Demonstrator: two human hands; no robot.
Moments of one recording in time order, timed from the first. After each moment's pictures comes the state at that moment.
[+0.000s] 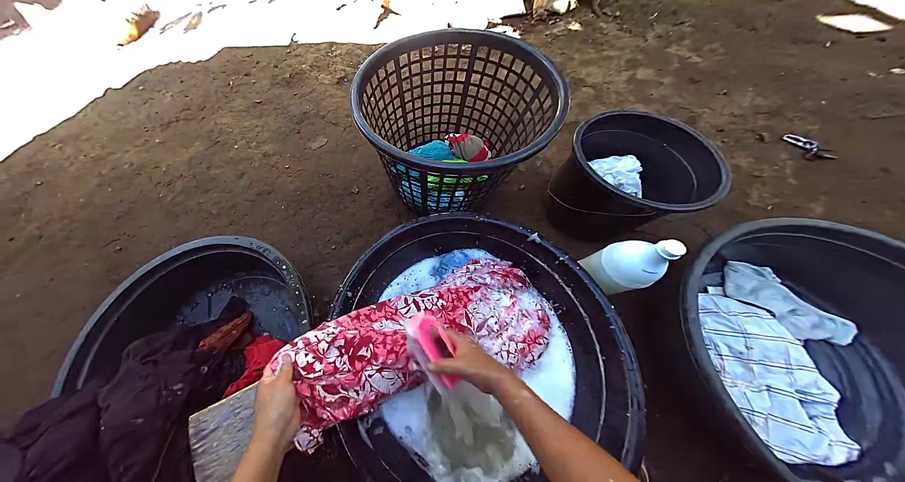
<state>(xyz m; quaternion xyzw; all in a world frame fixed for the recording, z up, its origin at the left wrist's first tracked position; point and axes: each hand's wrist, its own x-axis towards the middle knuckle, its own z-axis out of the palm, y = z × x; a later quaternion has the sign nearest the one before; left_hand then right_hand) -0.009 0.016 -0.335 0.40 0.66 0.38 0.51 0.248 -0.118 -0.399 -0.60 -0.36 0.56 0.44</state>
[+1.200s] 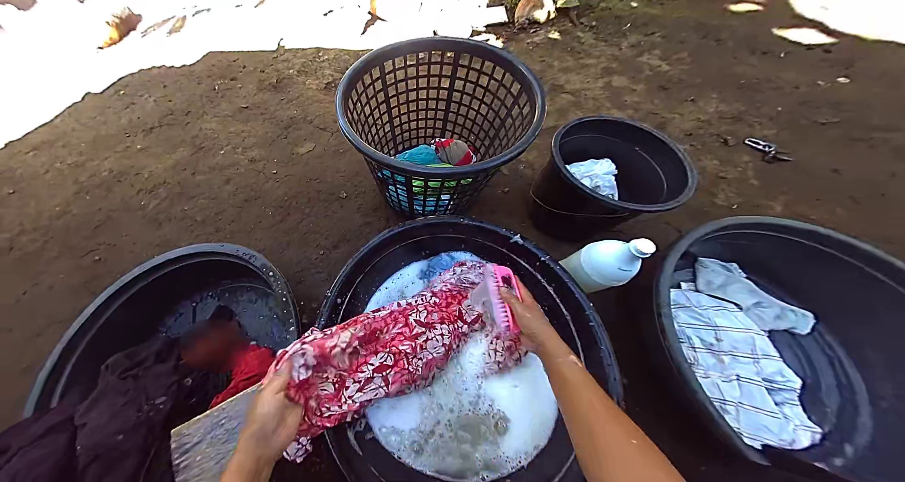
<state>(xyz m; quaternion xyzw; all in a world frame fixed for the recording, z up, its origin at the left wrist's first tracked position) 0.001 0.003 -0.319 0.37 0.53 0.38 0.66 0.368 -0.143 -0.432 -0.70 -0.10 0.39 0.59</state>
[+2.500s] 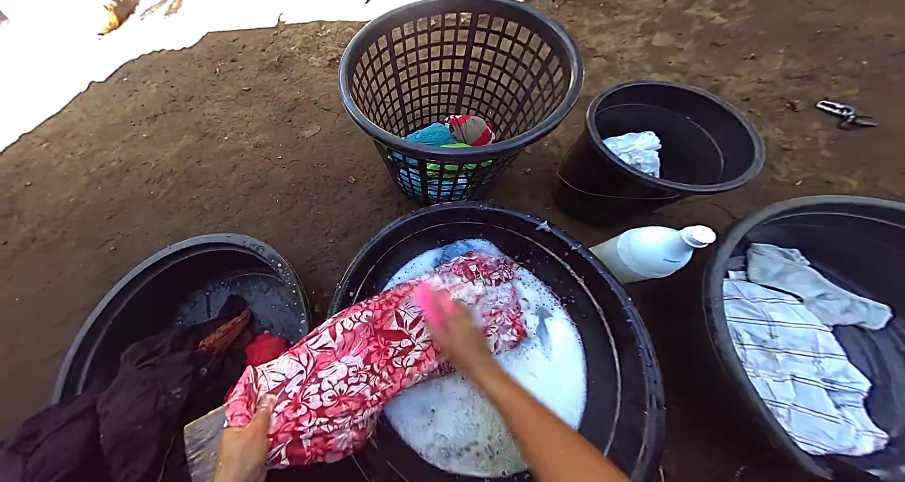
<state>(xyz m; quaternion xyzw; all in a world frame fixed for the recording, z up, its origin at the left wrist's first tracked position) -0.067 -0.004 -0.332 0.47 0.73 0.27 0.41 0.230 -0.089 -0.449 -0.83 -0.44 0.19 0.27</state>
